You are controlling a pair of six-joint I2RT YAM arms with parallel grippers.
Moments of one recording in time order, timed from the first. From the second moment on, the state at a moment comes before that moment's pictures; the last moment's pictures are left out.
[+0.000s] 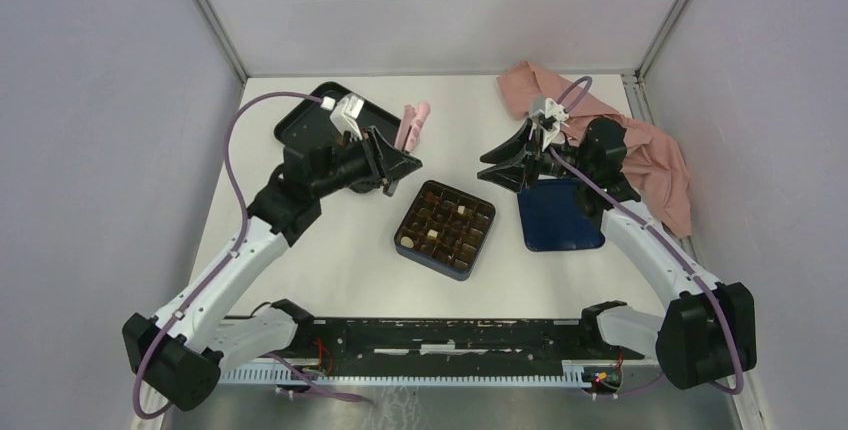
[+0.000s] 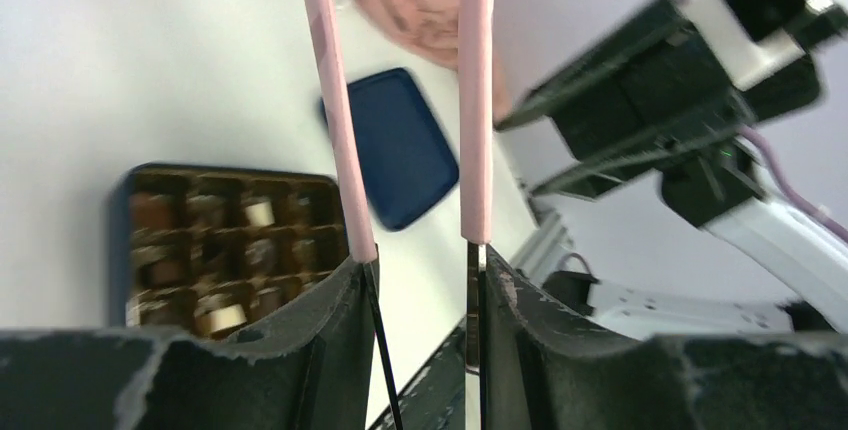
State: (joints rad) left arm -0.54 1.01 0.91 -0.06 0.40 -0.73; right arm 0.25 1.18 0.80 0.44 -1.13 0.23
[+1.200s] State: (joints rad) left arm -0.29 1.67 1.41 -1.05 0.01 -0.35; right arm 0.24 1.33 0.89 -0.04 -1.09 -0.23
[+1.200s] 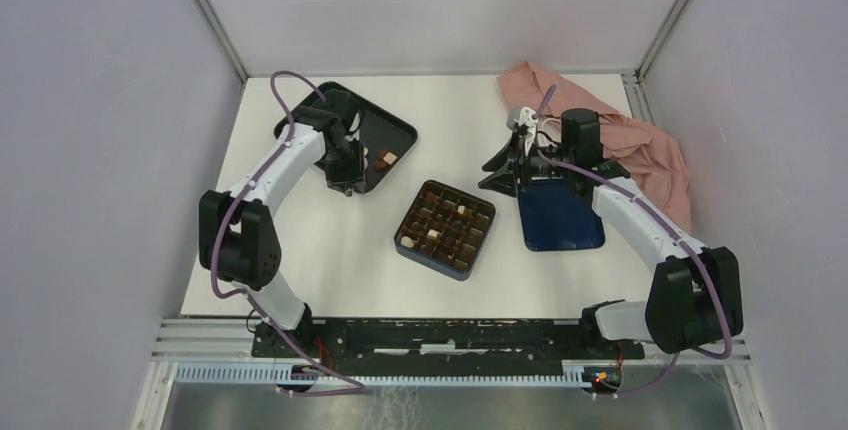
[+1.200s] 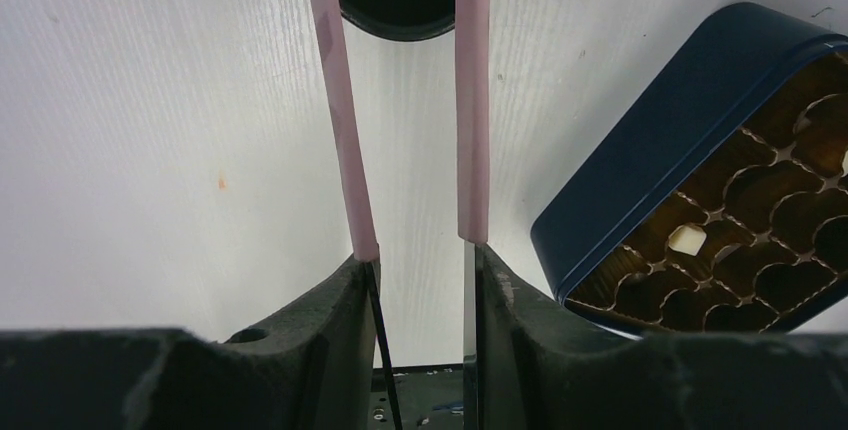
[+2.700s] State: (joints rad) left arm -0.29 1.42 1.17 -0.85 0.11 -0.30; right arm 0.50 1.72 1.13 -0.43 -0.57 -1.02
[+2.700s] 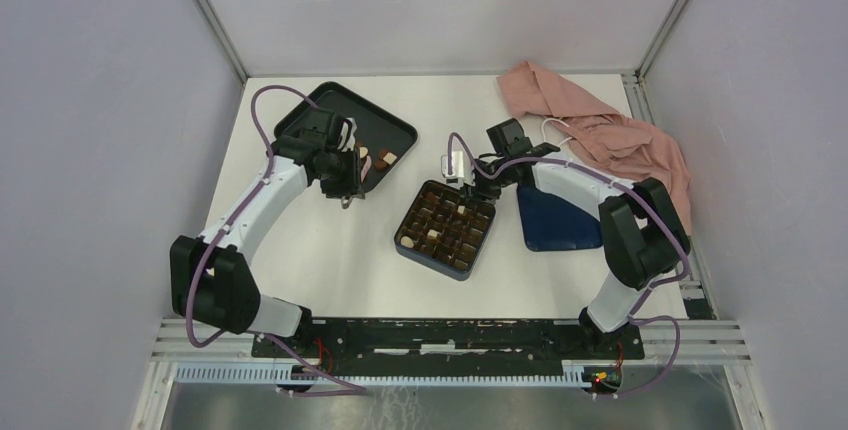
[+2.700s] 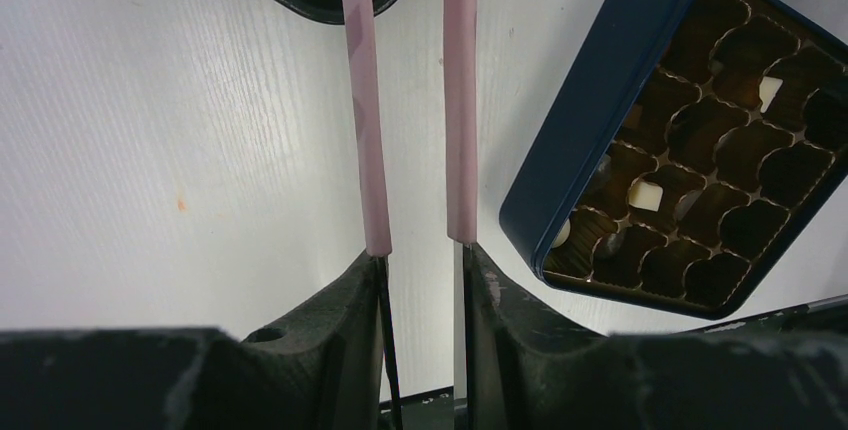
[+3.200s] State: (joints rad) left arm -0.29 1.39 1.16 -0.84 0.11 -0.30; right arm 0.50 1.73 1.11 -0.37 -0.47 -0.90
